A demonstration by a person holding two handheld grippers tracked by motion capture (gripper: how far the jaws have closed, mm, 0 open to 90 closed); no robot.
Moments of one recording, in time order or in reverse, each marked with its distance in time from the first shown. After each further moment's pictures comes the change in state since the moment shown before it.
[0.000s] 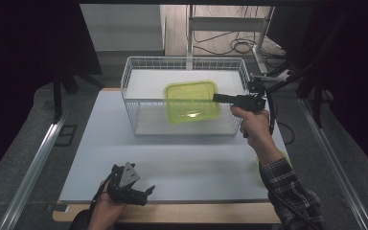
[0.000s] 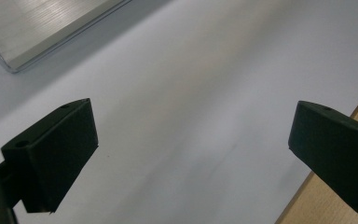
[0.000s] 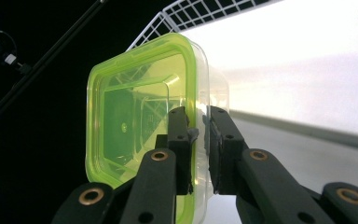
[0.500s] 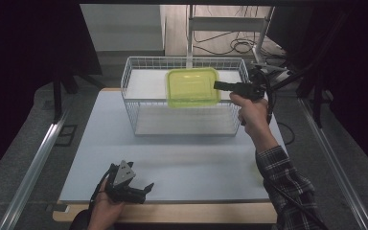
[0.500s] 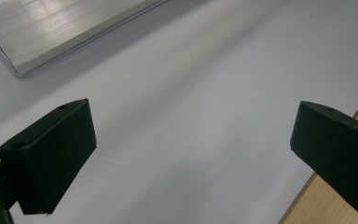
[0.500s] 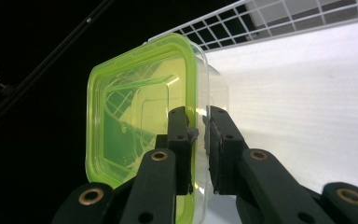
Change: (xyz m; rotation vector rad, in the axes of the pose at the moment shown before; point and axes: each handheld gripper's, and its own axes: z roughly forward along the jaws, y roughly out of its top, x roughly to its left) left arm 0.006 0.000 -0.005 -0.065 -0.017 -0.063; right arm -0.002 0.028 0.008 -0.059 -0.057 0.014
